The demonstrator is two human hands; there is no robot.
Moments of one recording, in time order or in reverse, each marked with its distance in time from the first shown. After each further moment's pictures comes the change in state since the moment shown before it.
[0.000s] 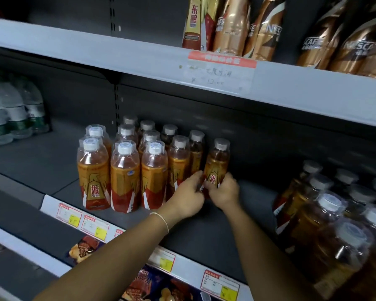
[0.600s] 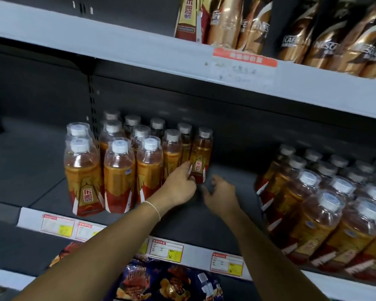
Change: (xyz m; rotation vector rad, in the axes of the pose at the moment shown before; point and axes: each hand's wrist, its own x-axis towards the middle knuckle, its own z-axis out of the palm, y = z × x) left_hand 0.002 0.008 -0.033 0.090 -0.112 0.003; right_hand -0.065 -0.004 -0.011 -0.314 0.035 -0.087
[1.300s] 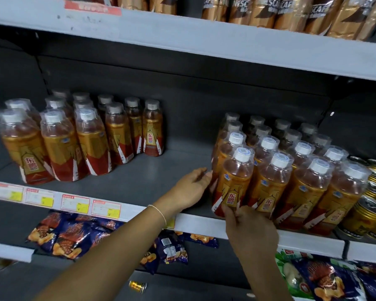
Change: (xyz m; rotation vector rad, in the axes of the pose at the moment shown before) left_hand -0.050 0.058 0.185 -0.072 -0.104 -0.054; right_hand -0.169 0.138 -0.125 -0.403 0.164 0.241
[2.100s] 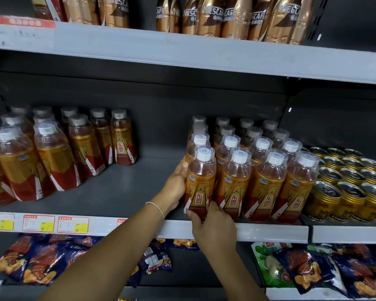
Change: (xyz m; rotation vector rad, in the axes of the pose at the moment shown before) left_hand 0.044 0.010 0.051 -0.494 0.078 -0.036; right_hand 0.004 0.008 0.026 0.289 -0.019 -0.019
